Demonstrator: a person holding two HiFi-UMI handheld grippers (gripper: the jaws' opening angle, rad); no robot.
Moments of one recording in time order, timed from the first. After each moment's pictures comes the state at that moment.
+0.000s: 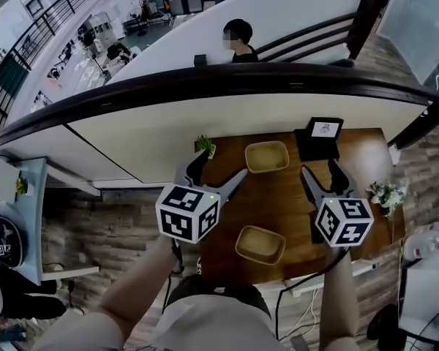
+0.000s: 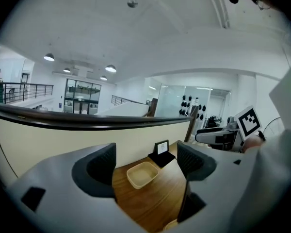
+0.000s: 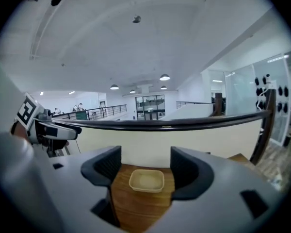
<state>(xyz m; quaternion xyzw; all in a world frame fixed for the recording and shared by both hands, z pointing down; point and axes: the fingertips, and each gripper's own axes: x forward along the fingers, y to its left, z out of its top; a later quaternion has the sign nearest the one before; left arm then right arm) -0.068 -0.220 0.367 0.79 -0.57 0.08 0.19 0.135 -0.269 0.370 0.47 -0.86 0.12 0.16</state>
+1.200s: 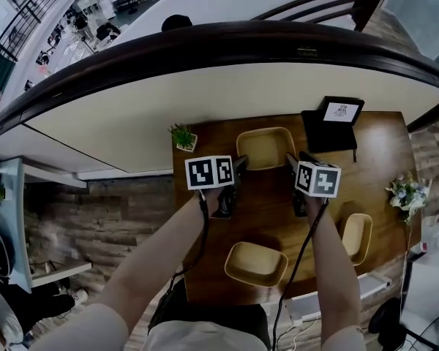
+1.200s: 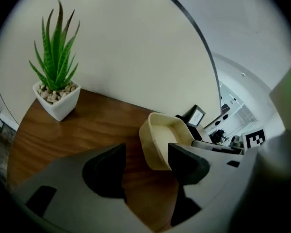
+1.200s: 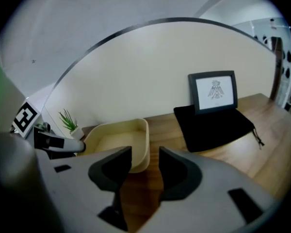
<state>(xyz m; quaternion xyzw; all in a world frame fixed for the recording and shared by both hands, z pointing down) -0.042 -0.338 0.698 0.67 -0.54 0.09 0.50 0.121 -0.392 0.683 0.45 -0.80 0.30 0.28</state>
